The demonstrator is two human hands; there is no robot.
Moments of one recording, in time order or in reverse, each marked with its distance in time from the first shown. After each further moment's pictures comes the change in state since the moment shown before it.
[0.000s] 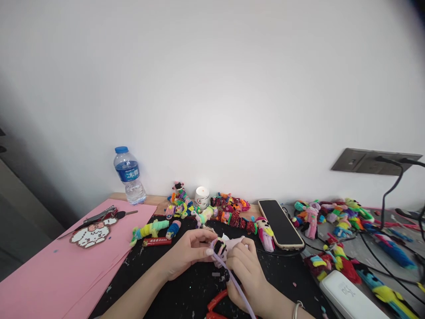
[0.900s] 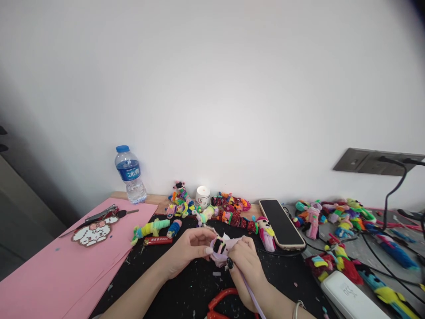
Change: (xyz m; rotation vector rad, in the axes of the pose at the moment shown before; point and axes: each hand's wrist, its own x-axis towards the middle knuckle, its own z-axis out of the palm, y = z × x) left_hand 0.003 -0.003 -0.007 0.078 -0.035 0.093; right_hand -0.002 0.004 0.006 0.189 0.009 0.109
